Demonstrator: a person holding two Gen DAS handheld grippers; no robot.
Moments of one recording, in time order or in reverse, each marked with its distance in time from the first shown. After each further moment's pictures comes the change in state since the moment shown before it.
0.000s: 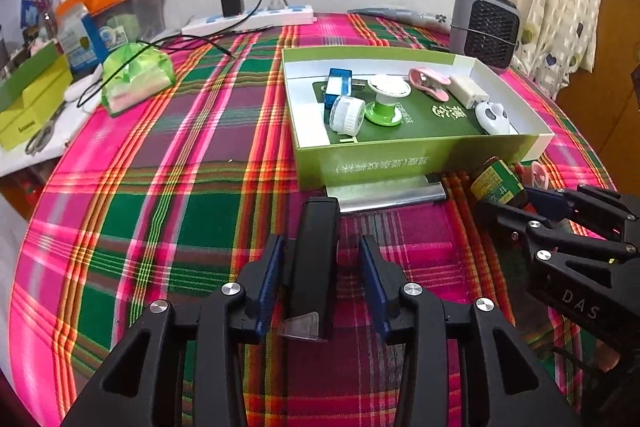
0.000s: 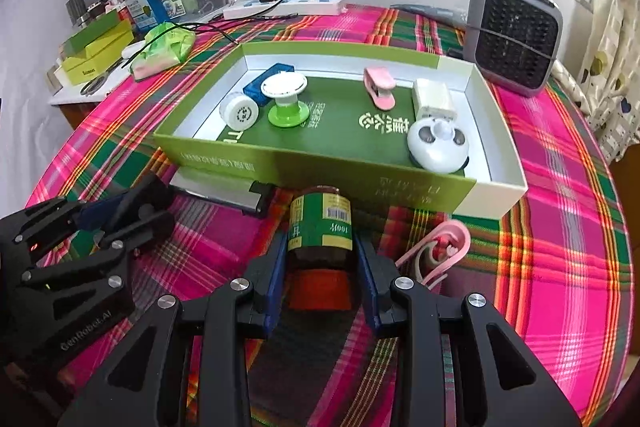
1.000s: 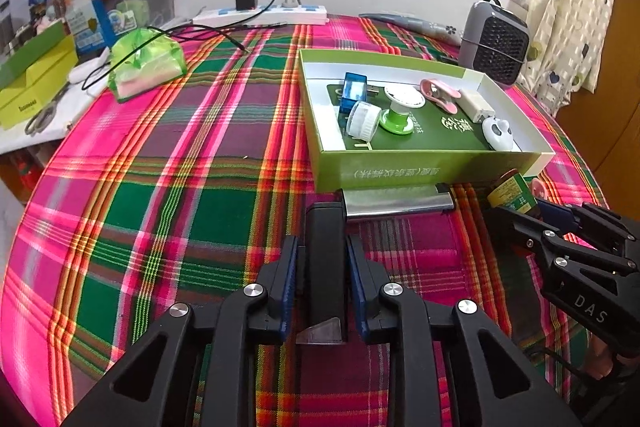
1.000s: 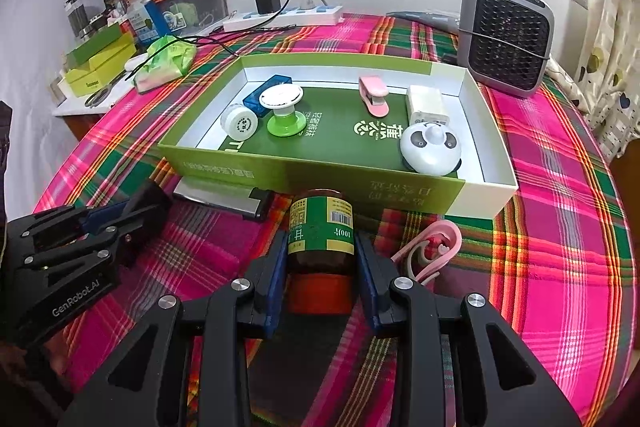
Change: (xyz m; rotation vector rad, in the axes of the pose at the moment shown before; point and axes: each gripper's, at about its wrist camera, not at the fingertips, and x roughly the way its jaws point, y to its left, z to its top) left arm -0.002 0.014 0.001 -0.064 -0.001 -0.024; right arm -0.010 -0.004 -0.002 0.020 -0.041 0.008
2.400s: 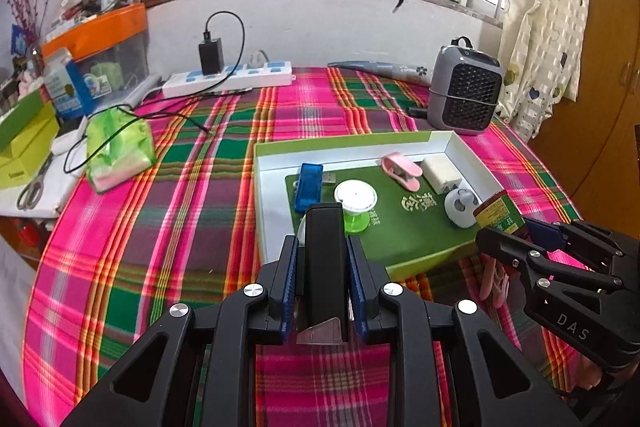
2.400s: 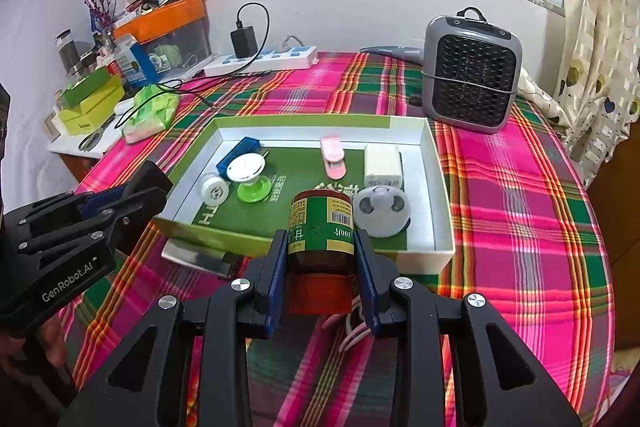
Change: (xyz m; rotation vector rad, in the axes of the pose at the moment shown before) left arm -0.014 -0.033 0.062 0.083 -0.111 -0.037; right arm -0.022 -0.032 0.034 0.051 -0.090 -0.023
